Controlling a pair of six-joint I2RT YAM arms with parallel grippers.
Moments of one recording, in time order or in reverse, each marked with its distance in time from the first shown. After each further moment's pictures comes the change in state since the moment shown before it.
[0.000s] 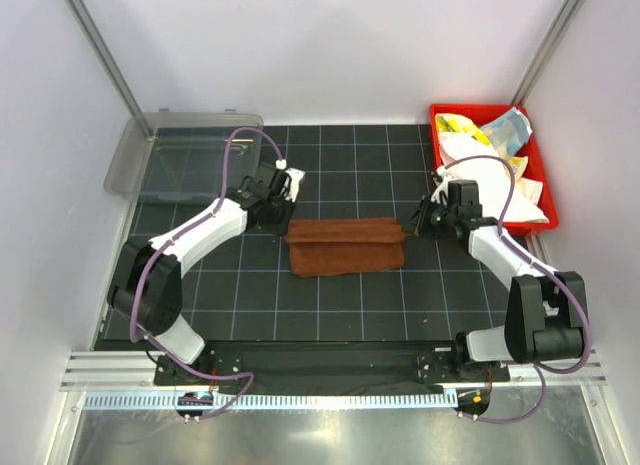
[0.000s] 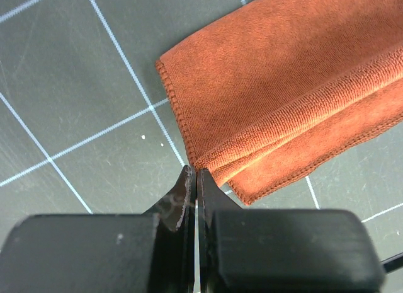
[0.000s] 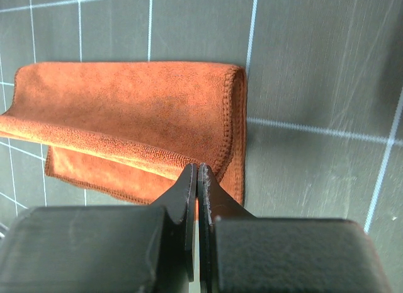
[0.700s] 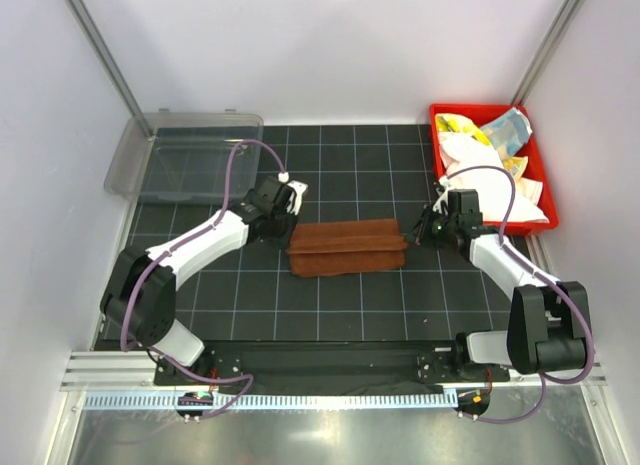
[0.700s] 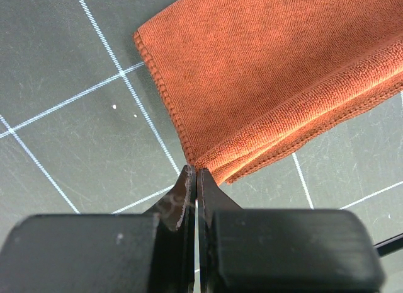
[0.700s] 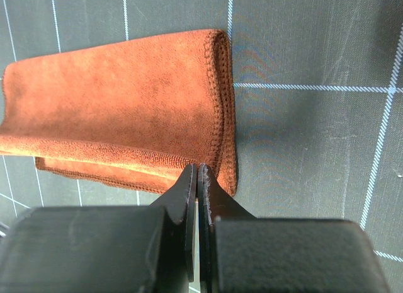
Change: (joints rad) left arm -0.068 -0.063 -0.095 0.000 -0.035 -0.075; right arm 0.006 -0.055 -0.071 -0.045 0.036 0.047
